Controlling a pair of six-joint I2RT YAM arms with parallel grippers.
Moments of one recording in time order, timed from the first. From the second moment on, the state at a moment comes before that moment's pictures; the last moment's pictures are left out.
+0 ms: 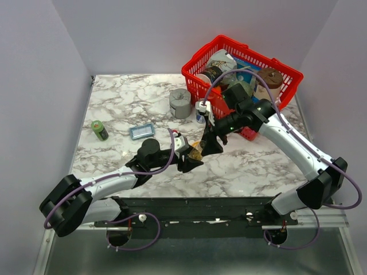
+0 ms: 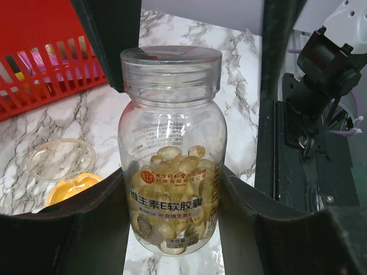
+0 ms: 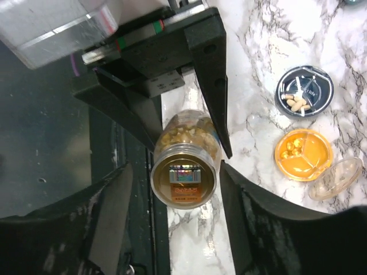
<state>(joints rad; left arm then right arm) -0.78 1.18 0.44 0.68 0.57 -0.08 0.64 1.48 1.50 -1.01 -0.82 -0.49</state>
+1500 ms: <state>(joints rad) -0.77 1.16 0.41 0.67 0.82 -0.19 0.72 1.45 1.52 -1.29 -0.92 -1.38</state>
